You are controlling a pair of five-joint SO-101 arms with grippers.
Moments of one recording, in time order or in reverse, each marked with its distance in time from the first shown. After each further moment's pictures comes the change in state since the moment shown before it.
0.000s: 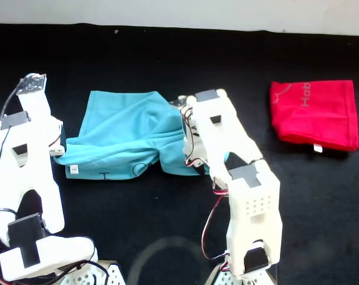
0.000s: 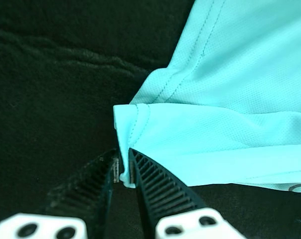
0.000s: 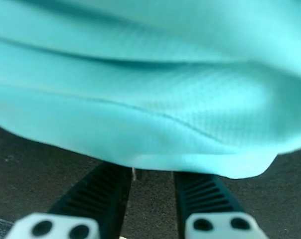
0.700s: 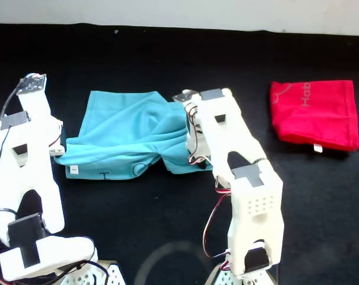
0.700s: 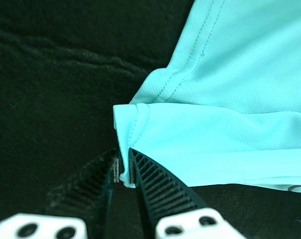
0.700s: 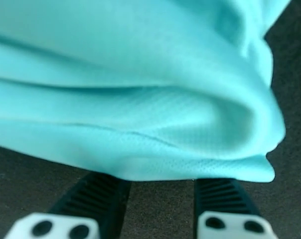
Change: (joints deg) left arm 0.0 0.0 0.0 0.0 0.0; right arm 1.8 0.0 0.0 -4.2 0.0
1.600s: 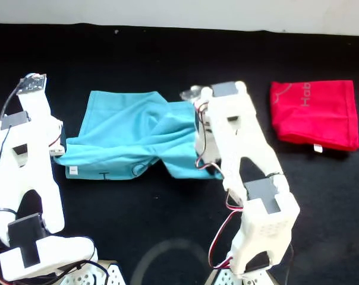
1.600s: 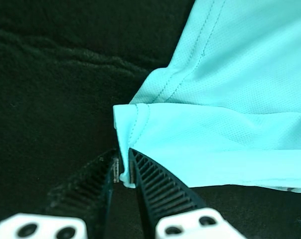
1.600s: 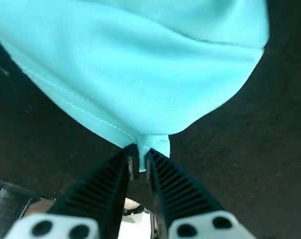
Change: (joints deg) left arm 0.0 0.0 0.0 0.0 0.0; right arm 1.1 -15.1 7.6 11.4 -0.1
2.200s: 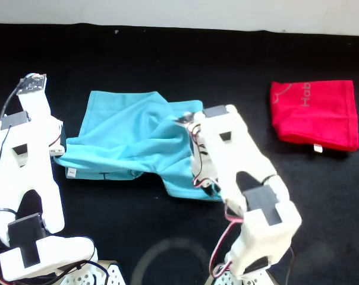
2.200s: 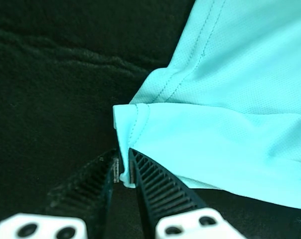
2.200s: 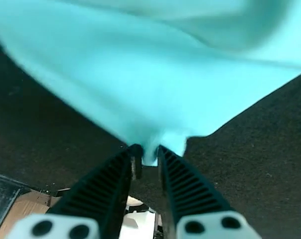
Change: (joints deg) left arm 0.0 0.0 0.0 0.0 0.0; right arm -3.9 -6.4 16.4 -8.5 1.1
